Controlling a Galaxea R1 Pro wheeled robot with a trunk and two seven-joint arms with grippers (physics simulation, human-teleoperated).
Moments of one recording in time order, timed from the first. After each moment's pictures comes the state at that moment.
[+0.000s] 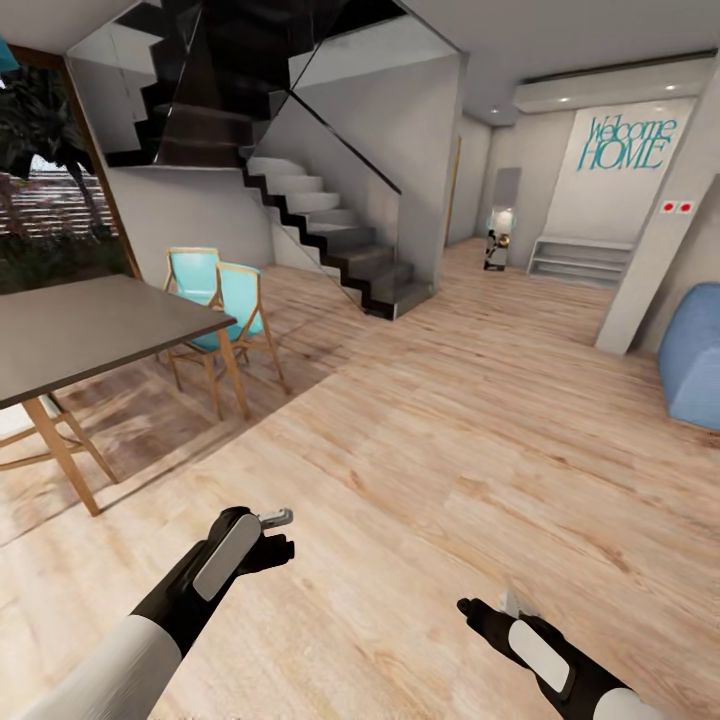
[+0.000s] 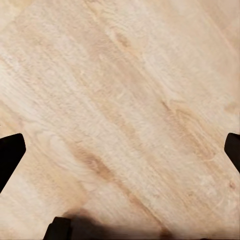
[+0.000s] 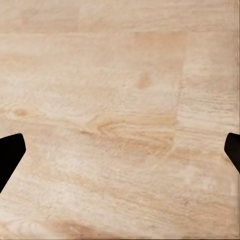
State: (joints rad) left arm -0.64 0.05 -0.39 -0.95 1.00 0.85 0.74; right arm -0.54 -0.17 0.60 -0.47 -1.25 0.18 -0.18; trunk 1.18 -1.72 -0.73
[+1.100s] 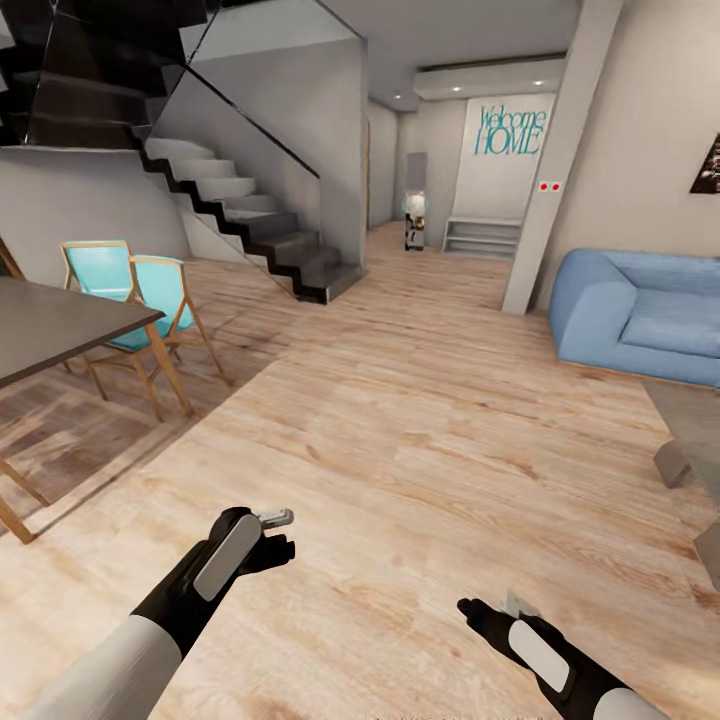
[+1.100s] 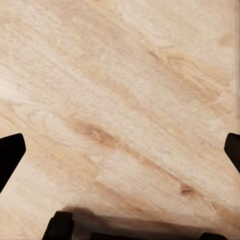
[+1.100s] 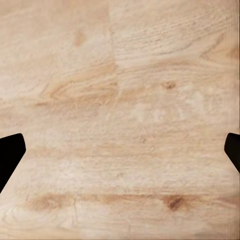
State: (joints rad) left arm -0.64 0.05 -0.39 -0.95 1.00 0.85 0.74; right arm -0.54 -0.17 0.60 -0.47 -1.25 0.18 -0.18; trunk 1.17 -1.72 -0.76
